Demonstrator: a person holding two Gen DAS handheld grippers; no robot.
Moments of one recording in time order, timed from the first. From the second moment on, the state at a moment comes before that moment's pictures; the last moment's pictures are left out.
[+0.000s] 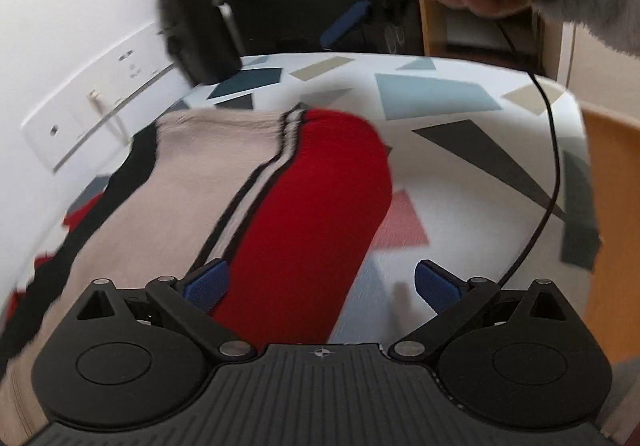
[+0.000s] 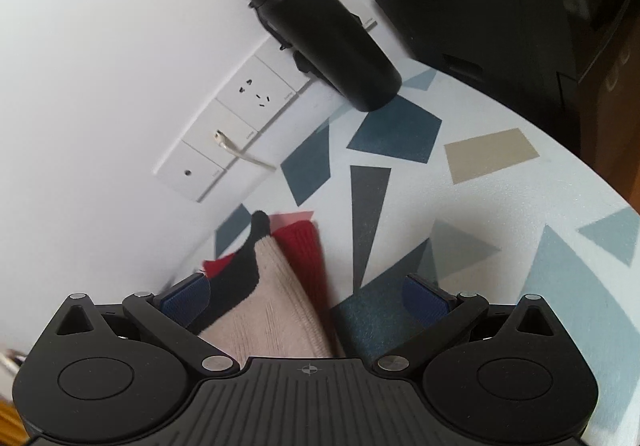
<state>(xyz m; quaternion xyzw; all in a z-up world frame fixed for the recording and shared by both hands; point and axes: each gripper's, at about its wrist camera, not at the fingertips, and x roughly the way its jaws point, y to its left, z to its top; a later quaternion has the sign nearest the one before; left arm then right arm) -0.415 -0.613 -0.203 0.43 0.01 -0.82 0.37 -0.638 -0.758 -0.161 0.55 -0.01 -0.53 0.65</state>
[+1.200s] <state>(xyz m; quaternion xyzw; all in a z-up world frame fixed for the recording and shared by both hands) -0.395 -0.643 -0.169 0.27 0.20 -0.80 0.50 -0.551 -0.947 -0.250 0.60 0.14 -0.30 0.73</state>
